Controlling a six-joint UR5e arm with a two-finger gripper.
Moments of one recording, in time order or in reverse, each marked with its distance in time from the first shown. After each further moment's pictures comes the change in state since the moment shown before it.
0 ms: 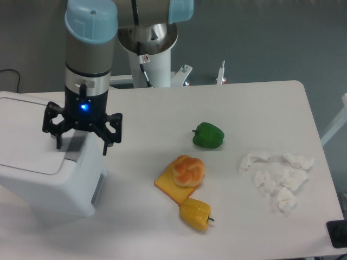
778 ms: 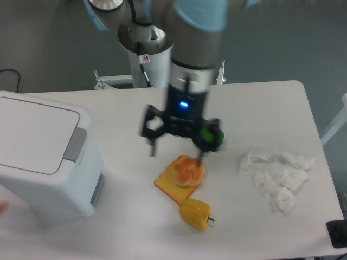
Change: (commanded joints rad) arm 0.330 -0.162 0.012 0.074 0.045 0.762
